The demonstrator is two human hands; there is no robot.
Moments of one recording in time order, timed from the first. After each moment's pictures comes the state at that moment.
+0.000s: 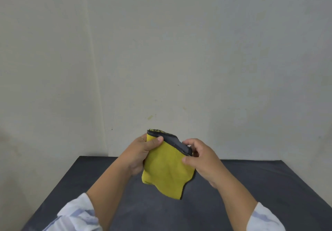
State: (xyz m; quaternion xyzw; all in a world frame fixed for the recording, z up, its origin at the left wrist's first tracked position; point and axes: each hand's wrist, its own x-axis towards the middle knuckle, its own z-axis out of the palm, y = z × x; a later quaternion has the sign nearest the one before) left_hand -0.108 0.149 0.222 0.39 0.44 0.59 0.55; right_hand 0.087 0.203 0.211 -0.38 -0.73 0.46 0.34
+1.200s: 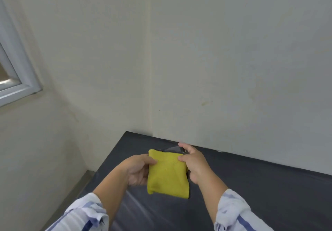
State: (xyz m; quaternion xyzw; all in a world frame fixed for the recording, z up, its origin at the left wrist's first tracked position) left_hand -0.283 0.120 0.102 0.13 0.61 0.49 0.61; right_hand -0.133 0.242 0.090 -0.43 -0.53 0.69 0.24
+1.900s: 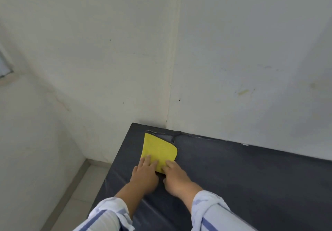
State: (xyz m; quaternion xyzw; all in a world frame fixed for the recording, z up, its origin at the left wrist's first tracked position) left_hand -0.391 0.160 -0.041 0.50 0.83 0.01 0.26; right_hand -0.279 0.233 -0.052 -0.40 -0.86 0.27 -0.14
